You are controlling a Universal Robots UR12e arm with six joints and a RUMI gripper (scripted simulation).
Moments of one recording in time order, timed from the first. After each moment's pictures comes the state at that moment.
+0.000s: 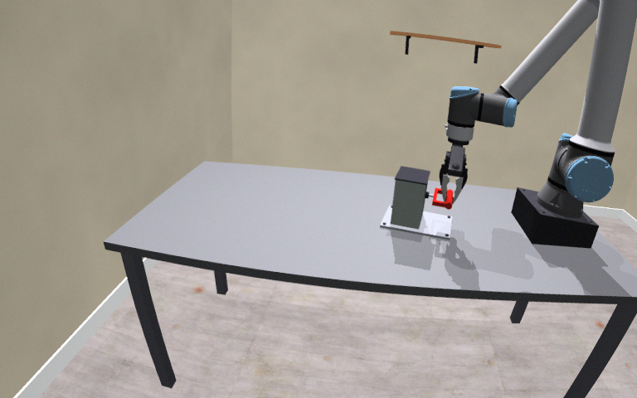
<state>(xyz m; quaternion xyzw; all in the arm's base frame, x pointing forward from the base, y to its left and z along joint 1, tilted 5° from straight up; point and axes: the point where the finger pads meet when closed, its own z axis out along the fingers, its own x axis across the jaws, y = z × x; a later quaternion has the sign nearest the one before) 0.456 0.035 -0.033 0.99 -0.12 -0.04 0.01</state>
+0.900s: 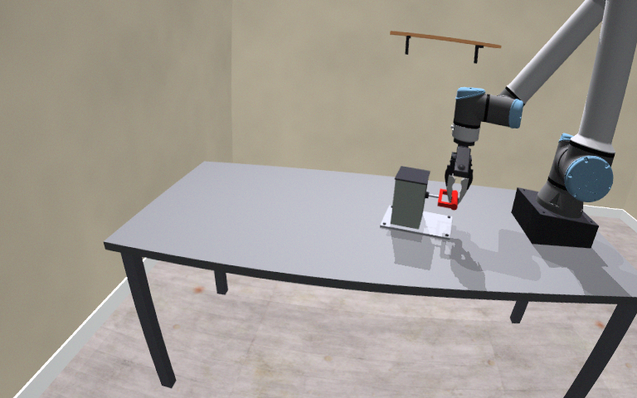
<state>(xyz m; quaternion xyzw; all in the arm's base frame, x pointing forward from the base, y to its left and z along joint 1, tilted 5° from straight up) 0.438 0.039 -0.031 0.99 -0.12 -0.04 0.01</state>
